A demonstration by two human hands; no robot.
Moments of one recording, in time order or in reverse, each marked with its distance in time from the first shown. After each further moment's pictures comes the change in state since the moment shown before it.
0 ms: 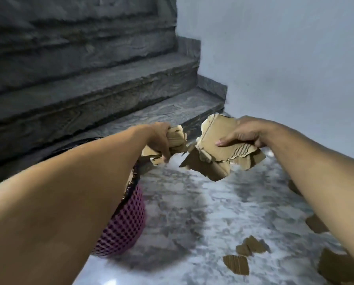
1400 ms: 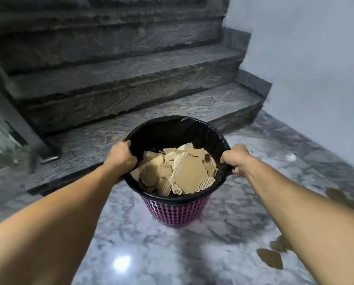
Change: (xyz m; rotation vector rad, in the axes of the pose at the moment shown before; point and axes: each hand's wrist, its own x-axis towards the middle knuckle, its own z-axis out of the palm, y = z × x) left_hand -0.109 -0.234 0.076 -0.277 0.429 -0.403; right_hand 0.028 -0.044 0.209 0.239 0.312 0.092
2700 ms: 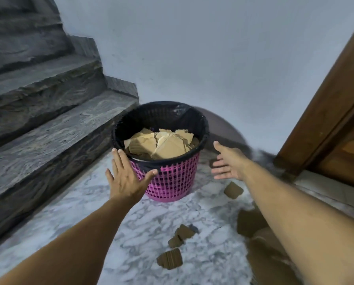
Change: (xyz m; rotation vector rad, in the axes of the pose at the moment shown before) left_hand -0.083 0.356 0.232 -0.033 -0.047 0.431; right_hand 0.072 0.221 -0.346 0.496 0.072 0.284
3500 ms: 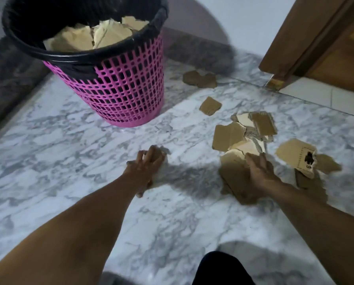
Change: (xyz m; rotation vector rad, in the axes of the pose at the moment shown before) left_hand -0.115 -0.012 0.196 0.733 -0.837 0.525; right_hand -0.003 0.313 -0.121 -1.029 0.083 0.216
